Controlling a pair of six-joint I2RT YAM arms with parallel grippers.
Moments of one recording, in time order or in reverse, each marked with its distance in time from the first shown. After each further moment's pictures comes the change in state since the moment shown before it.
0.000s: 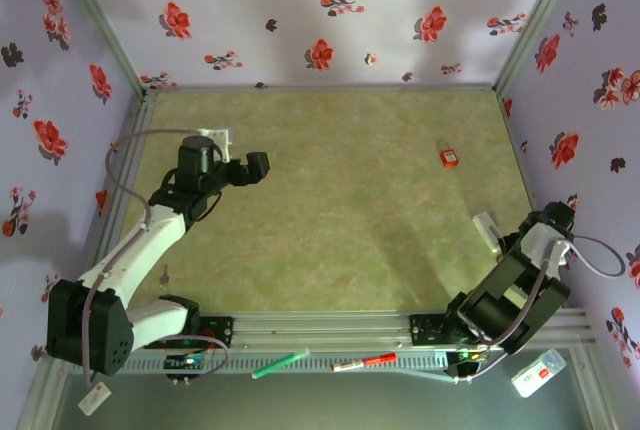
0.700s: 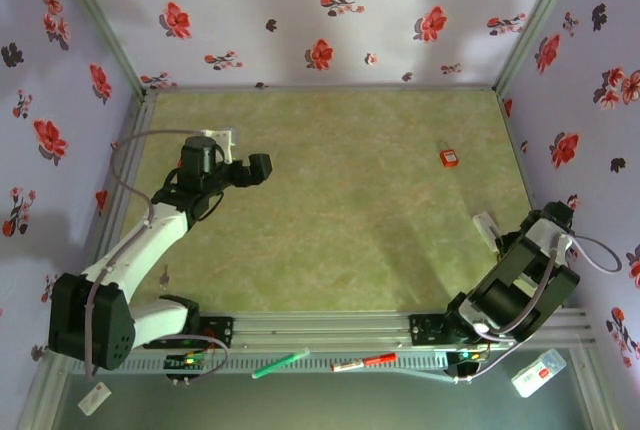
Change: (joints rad) left arm 0.000 0.023 -0.008 0.018 0.027 0.000; right arm 0.000 0.108 0.005 0.023 -0.048 -0.008
